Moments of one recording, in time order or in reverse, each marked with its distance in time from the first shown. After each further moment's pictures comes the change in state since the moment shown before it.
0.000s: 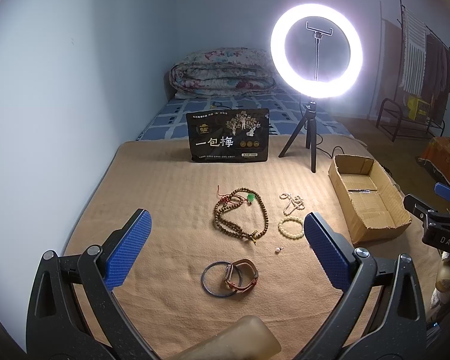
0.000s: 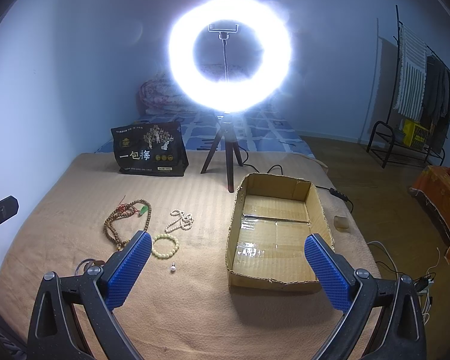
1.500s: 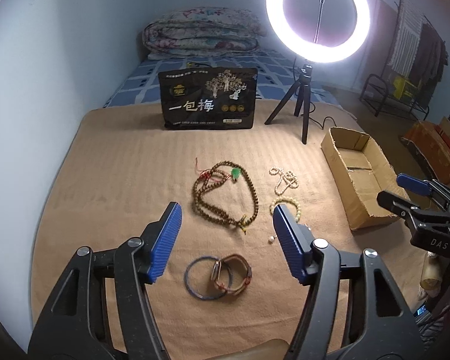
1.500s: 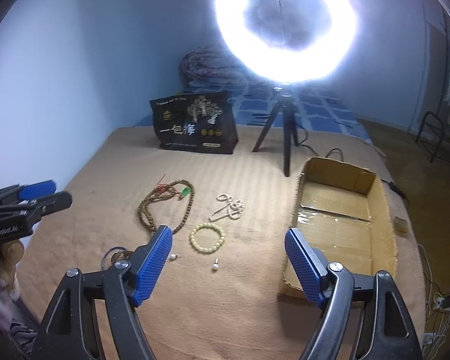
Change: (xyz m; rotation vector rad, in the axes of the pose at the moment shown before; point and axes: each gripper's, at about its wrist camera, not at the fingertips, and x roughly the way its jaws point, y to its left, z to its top) left arm 0.089 0.015 0.012 -0.005 0.217 -0.163; right arm 0.066 0.029 0.016 -0.072 0.155 0.251
